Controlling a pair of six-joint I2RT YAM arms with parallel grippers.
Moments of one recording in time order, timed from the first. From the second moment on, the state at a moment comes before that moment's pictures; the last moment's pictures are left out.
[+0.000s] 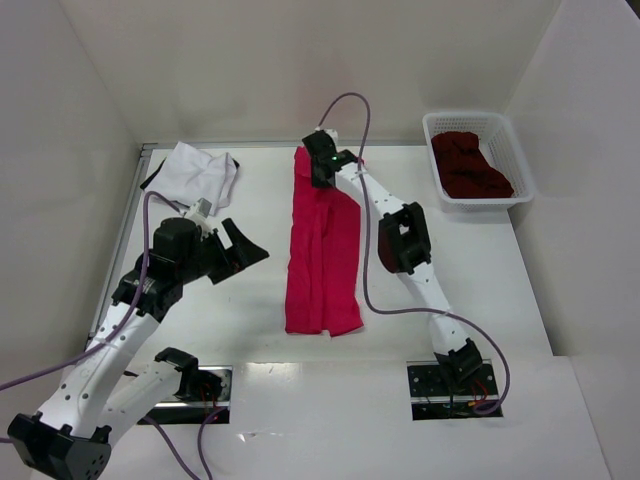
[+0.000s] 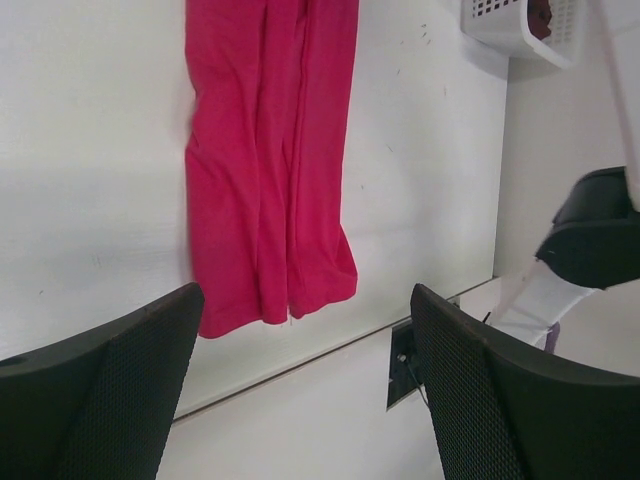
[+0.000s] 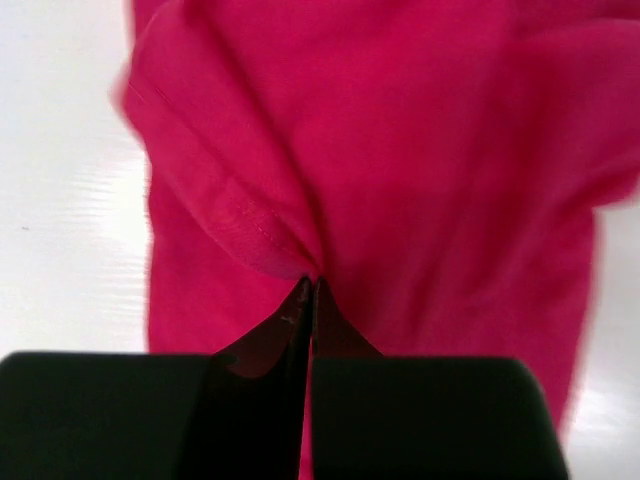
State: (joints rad) left arm -0.32 0.80 0.82 -0.59 0.27 -0.82; right arm 0.55 2.66 2.53 -0.71 0.29 0.40
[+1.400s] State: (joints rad) left arm -0.35 0.93 0.71 -0.54 0.39 -0.74; right arm 0.37 2.22 2.08 -0.44 0.21 0.44
